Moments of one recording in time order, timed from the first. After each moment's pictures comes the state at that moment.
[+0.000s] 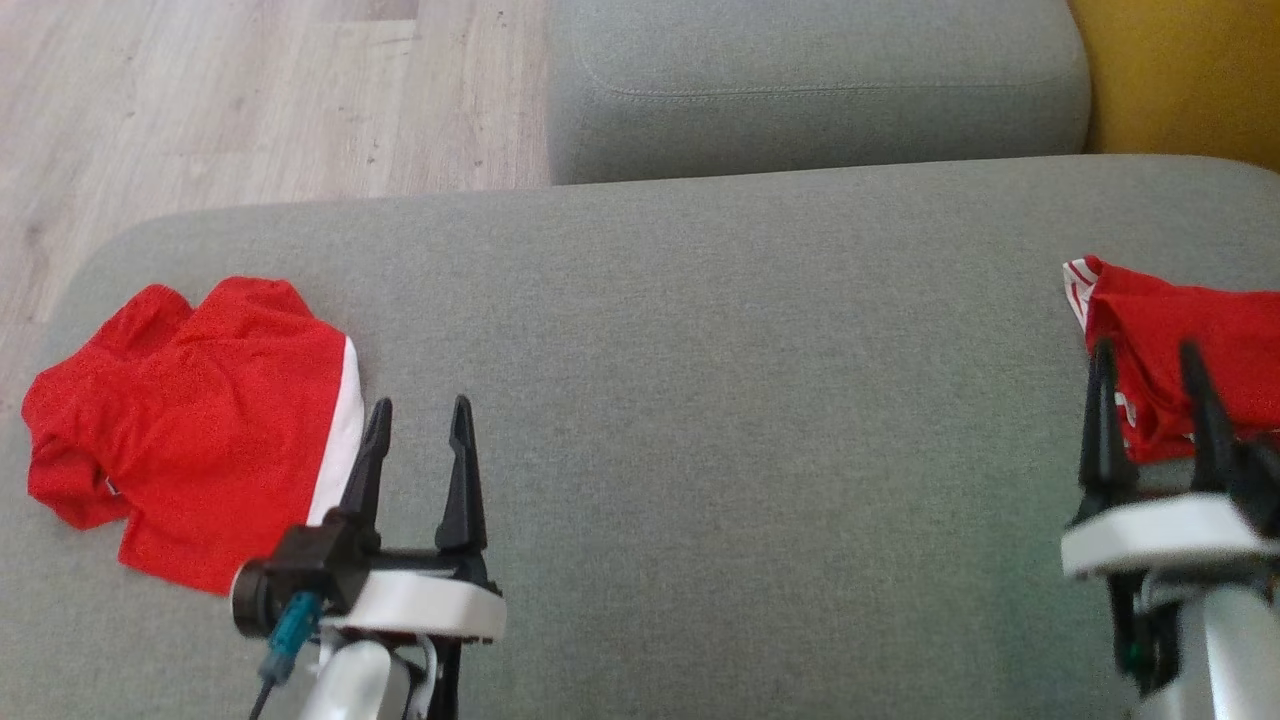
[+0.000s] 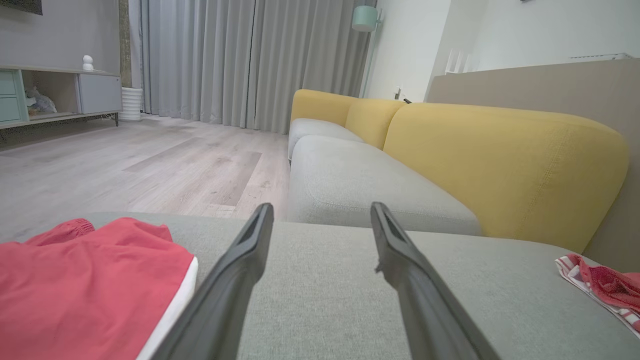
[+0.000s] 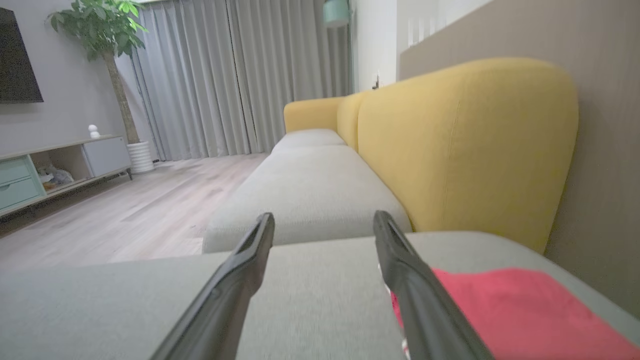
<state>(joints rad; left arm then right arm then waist) -0.13 0.05 -0.27 0.28 -0.31 0.04 -0.26 -0.14 -0.06 -0.16 0.21 0.08 0.13 -0.17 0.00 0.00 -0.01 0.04</state>
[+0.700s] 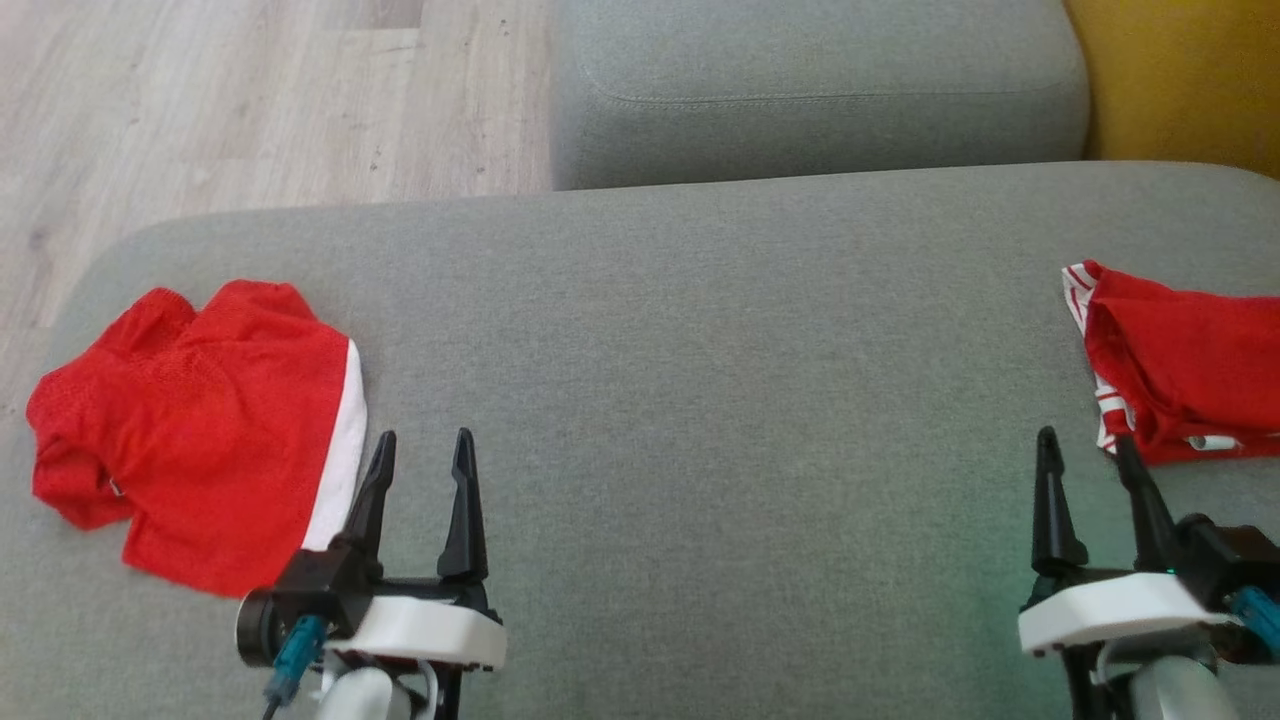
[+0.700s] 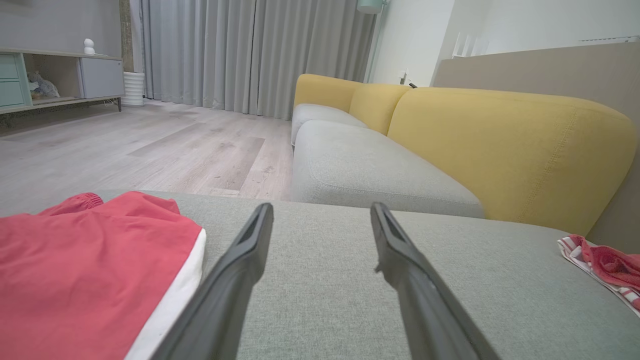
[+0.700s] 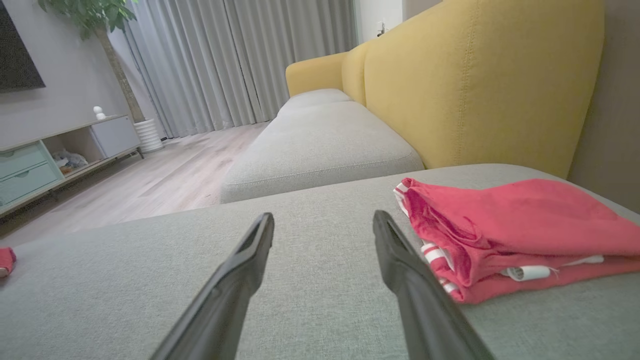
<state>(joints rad) -0.09 0.05 -0.27 0.30 -0.31 0.04 -0.26 -0.02 -0.04 -0.09 0.33 0.17 0.13 -0.25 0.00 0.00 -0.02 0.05</state>
